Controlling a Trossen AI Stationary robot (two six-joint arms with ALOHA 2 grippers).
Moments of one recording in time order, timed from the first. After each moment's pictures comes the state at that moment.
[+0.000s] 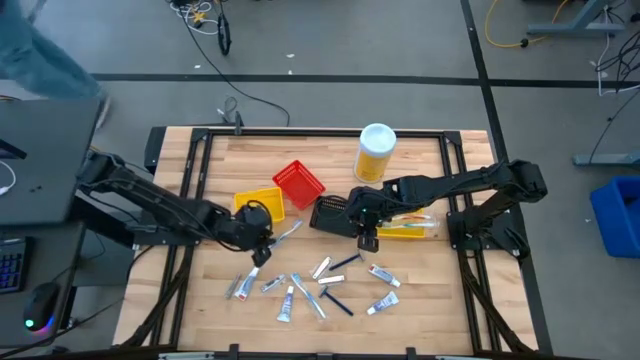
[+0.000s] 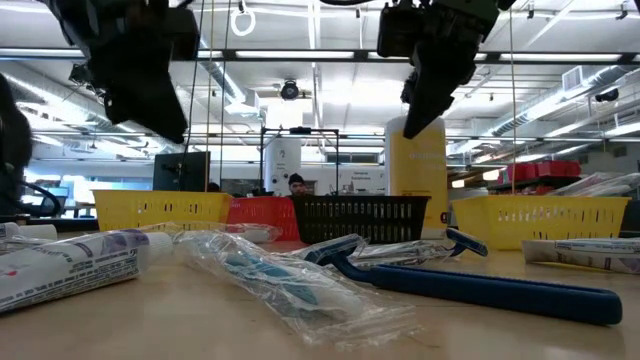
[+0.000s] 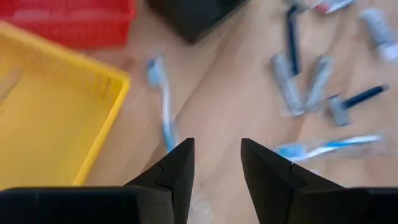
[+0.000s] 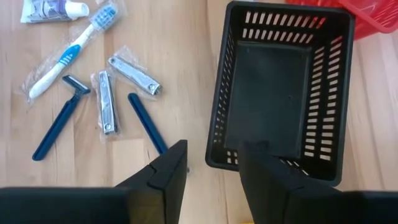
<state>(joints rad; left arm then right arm) -0.37 1.21 0.72 -0.44 -0.36 -0.86 0.06 1.56 1.18 -0.71 -0.06 0.18</state>
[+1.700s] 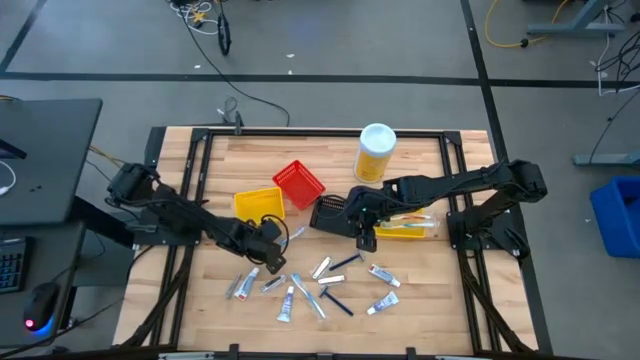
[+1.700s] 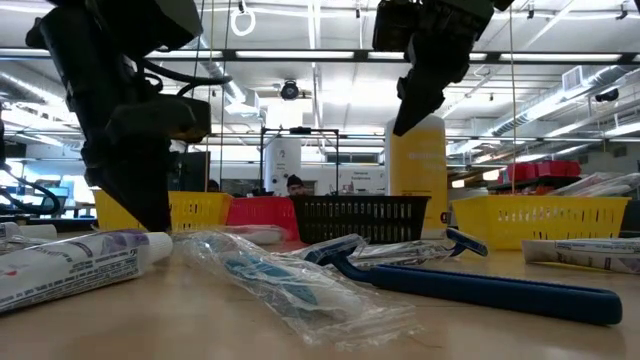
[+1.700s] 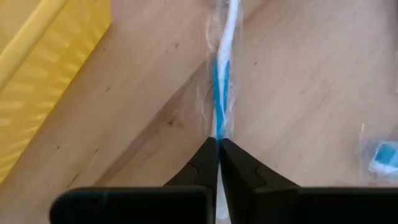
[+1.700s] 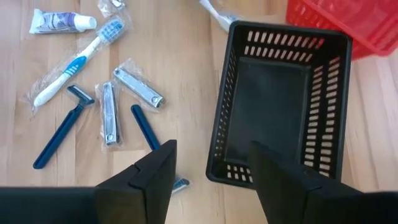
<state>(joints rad) -0.37 1.56 0.73 -0.37 -0.28 -1.07 0.06 1.56 1.18 -0.66 -0.06 0.14</state>
